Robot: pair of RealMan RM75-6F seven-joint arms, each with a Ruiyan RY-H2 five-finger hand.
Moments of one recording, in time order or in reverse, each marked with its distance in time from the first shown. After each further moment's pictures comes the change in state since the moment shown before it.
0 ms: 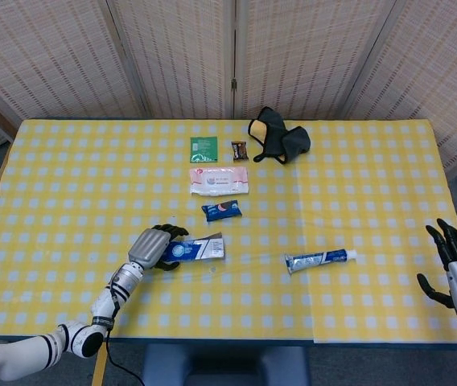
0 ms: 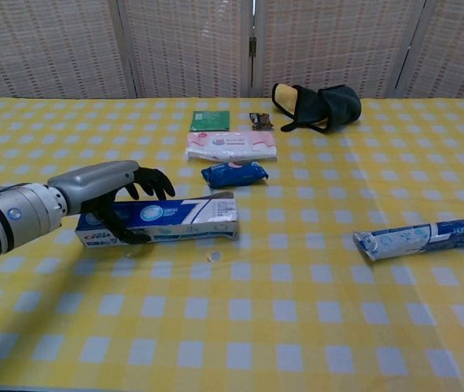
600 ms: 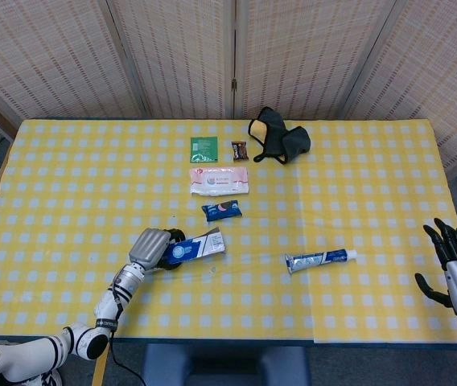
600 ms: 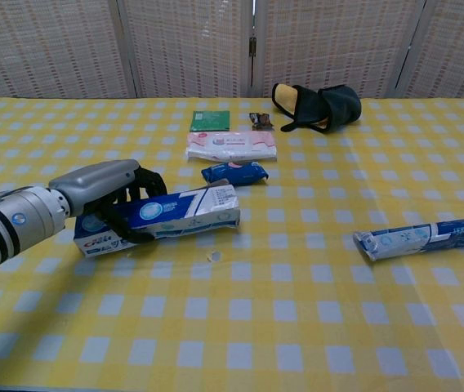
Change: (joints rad) left arm 0.009 -0.031 0.012 0.014 -0.005 0.072 0.006; right arm 0.008 -0.010 -0.002 0.016 -0.017 -0.010 0.013
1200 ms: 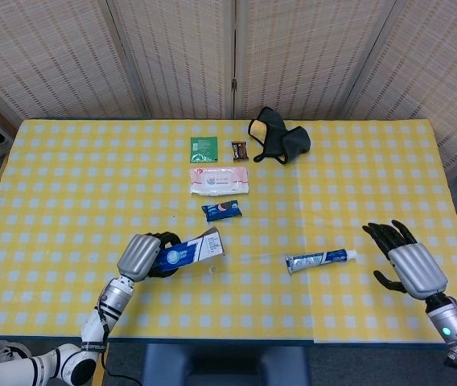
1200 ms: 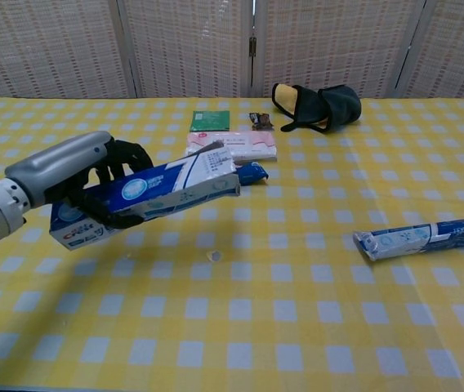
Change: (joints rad) left arm 0.107 0.103 0.033 -0.265 0.069 0.222 0.040; right arm 0.206 0.010 -0.020 0.010 -0.087 -0.290 -0.036
